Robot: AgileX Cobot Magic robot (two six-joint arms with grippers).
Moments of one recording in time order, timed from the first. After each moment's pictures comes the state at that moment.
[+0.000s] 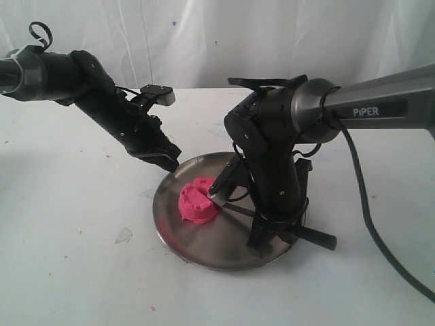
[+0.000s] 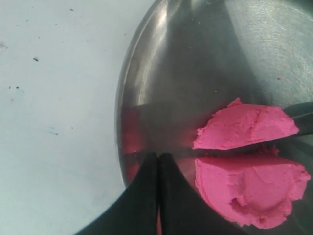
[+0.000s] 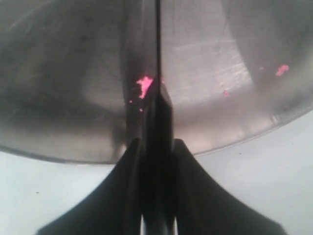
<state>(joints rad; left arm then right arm) -0.22 2.14 -1.62 -0.65 0.88 0.79 0.65 2.03 -1.36 -0.26 1.14 -0.20</state>
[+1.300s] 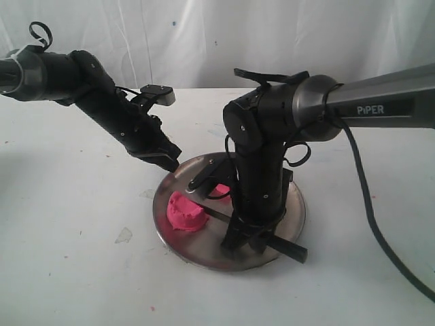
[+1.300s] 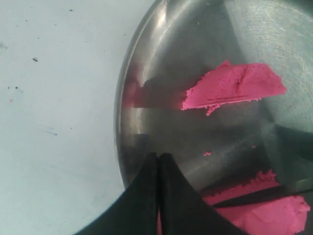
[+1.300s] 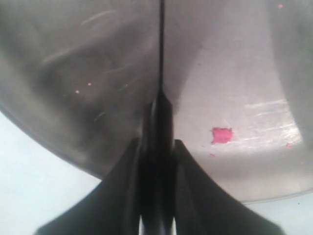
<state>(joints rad) -0.22 2.14 -1.62 -0.65 0.88 0.79 0.66 2.02 -1.36 -0.04 1.07 -0.30</state>
